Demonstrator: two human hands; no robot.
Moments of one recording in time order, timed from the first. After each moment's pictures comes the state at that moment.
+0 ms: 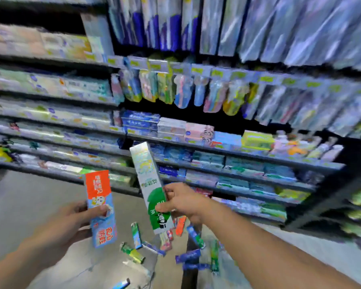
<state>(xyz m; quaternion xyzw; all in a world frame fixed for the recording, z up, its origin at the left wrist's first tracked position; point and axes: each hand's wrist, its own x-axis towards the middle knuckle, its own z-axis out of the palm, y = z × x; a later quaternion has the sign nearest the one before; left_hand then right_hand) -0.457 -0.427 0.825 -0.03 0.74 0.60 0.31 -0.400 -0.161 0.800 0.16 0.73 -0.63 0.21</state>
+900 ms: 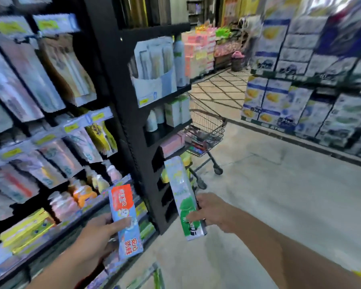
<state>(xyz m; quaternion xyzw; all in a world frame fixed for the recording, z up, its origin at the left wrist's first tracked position) -0.173 0.222 0.856 0.32 0.67 0.40 0.54 0.108 0.309 0.814 0.53 0.53 -0.64 -0.19</state>
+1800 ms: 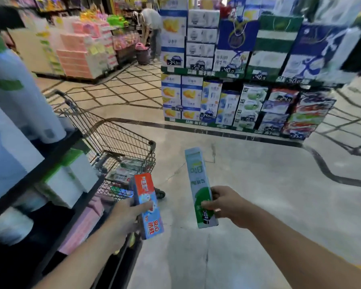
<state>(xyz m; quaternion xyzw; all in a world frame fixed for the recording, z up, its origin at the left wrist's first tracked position) 0.069 0.730 0.796 0.47 0.54 0.22 0.66 0.334 0.630 0.809 0.68 0.31 -0.55 -0.37</state>
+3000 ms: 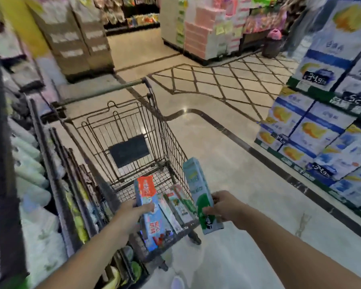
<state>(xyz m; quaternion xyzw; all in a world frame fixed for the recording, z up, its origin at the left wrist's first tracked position) 0.120 1.119 0.754 0.22 0.70 0.35 0.58 0.379 1.207 0.756 0.62 0.53 -0.57 -0.05</state>
